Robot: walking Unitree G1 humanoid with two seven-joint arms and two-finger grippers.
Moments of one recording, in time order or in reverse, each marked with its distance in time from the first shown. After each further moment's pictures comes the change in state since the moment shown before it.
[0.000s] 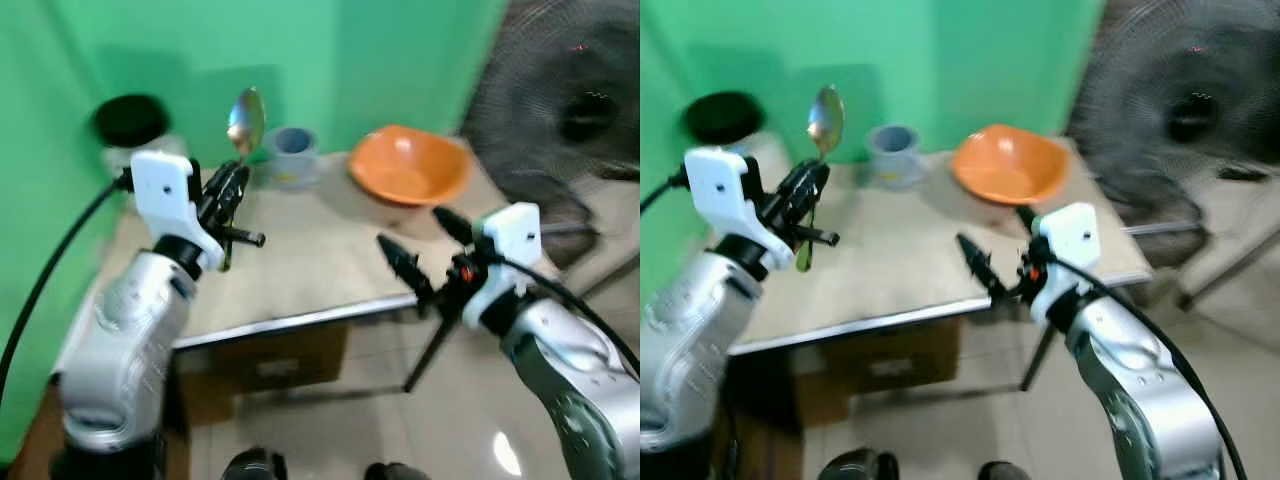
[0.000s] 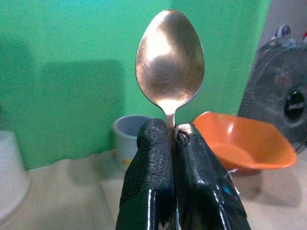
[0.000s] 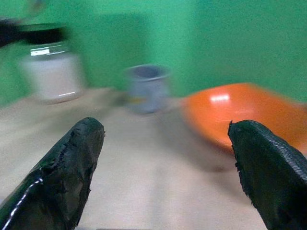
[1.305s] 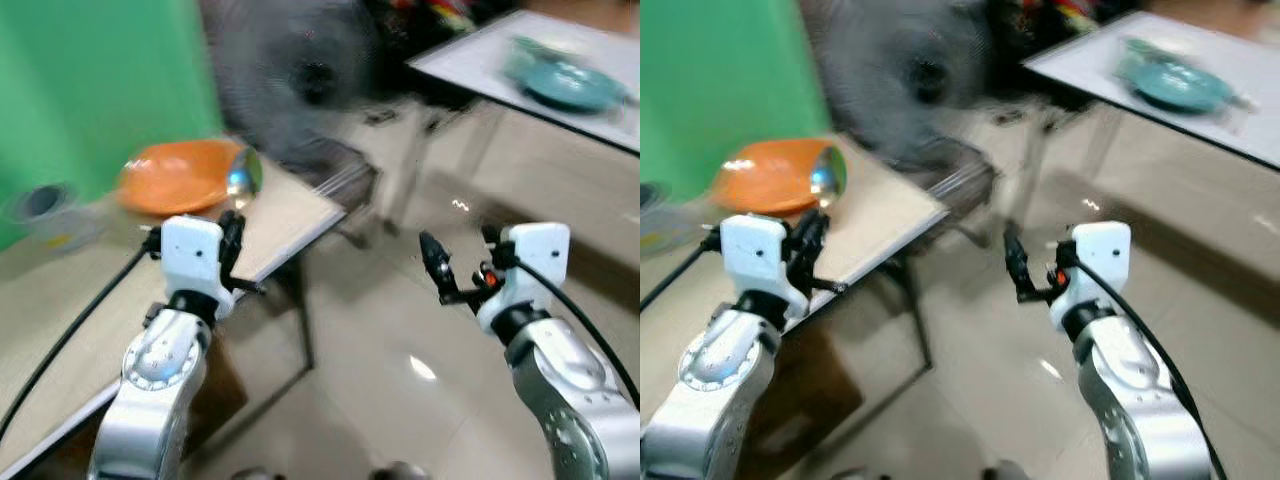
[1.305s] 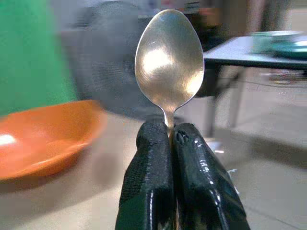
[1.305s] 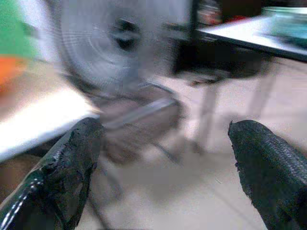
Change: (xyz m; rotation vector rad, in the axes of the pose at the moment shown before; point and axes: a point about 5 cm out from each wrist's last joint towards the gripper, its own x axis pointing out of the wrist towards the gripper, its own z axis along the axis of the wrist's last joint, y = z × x) left arm -0.022 -0.011 -0.045 0.137 0.089 0.075; right arm -0.018 -0.016 -0.029 0.066 0.109 -0.321
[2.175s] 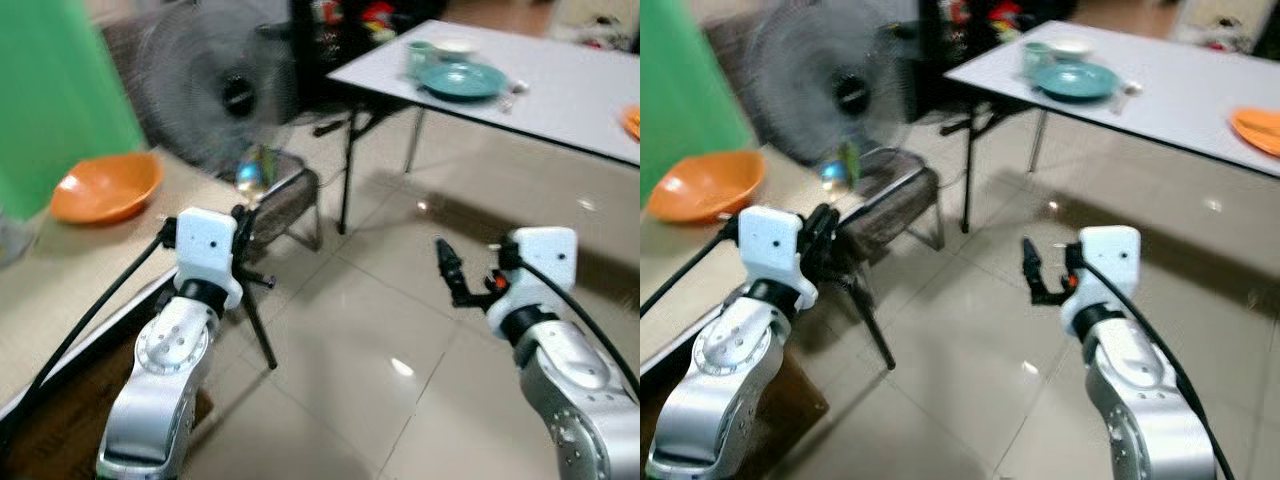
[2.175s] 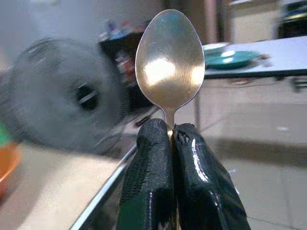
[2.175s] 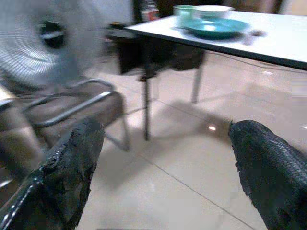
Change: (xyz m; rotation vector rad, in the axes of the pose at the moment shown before) left arm 0.011 0.003 0.004 0.065 -0.022 -0.032; right arm 0.001 -0.009 -0.002 -0.013 0.040 -0.103
